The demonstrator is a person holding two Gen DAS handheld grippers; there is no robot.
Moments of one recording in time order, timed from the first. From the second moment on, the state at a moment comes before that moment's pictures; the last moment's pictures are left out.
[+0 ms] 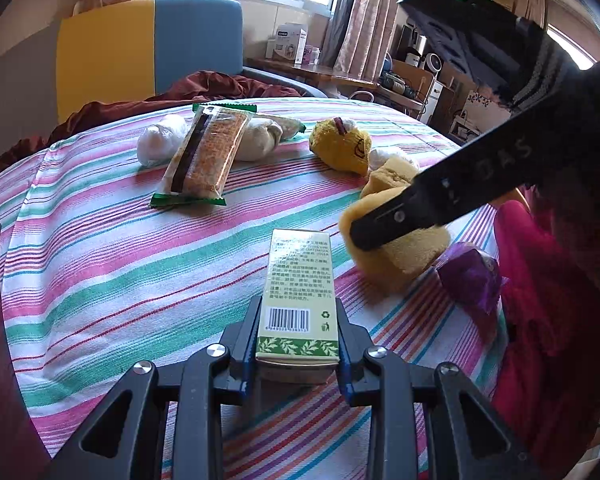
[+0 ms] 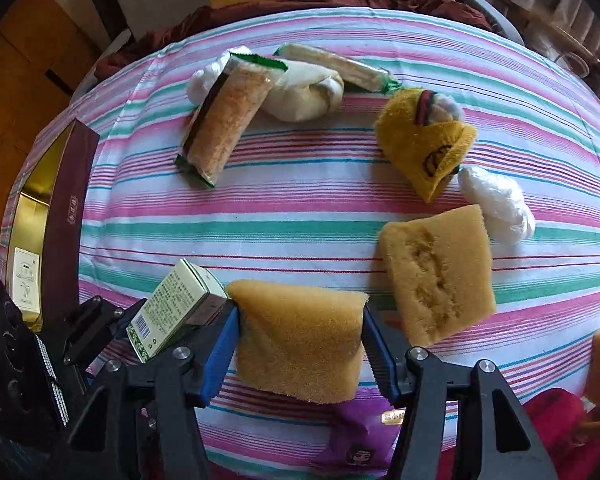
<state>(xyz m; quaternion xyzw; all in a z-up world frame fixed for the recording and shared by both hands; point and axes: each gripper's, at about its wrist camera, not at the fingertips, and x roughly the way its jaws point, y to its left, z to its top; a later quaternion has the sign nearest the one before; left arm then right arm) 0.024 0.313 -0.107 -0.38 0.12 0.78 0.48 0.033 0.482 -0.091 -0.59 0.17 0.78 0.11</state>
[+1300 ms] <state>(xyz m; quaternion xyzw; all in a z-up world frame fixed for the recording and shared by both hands) -0.185 0.006 -0.070 -0.48 0.02 0.86 0.14 0.033 0.471 -0.087 -0.61 0.15 0.77 0.13</state>
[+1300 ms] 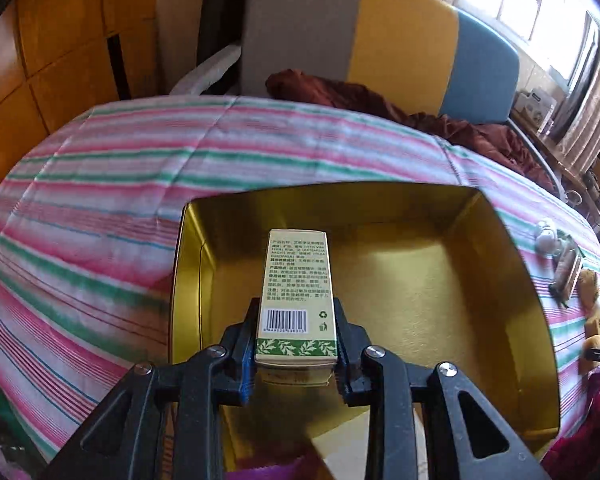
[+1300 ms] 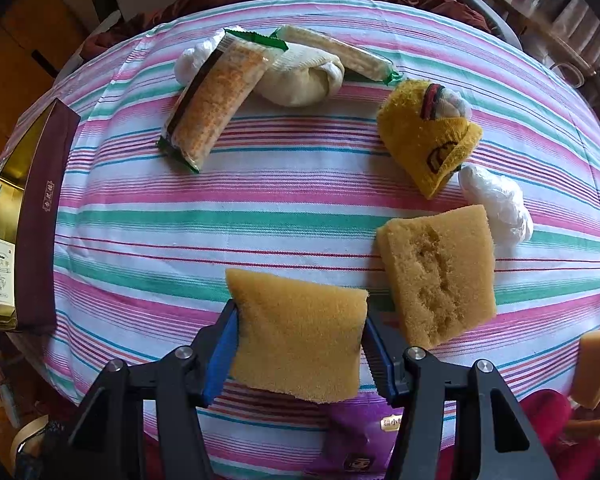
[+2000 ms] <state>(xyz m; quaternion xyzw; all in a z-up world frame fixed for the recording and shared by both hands) -0.119 -0.037 -0.023 -0.41 -0.04 0.91 0.11 0.000 0.403 -0.024 -0.53 0.15 0.83 0.08</state>
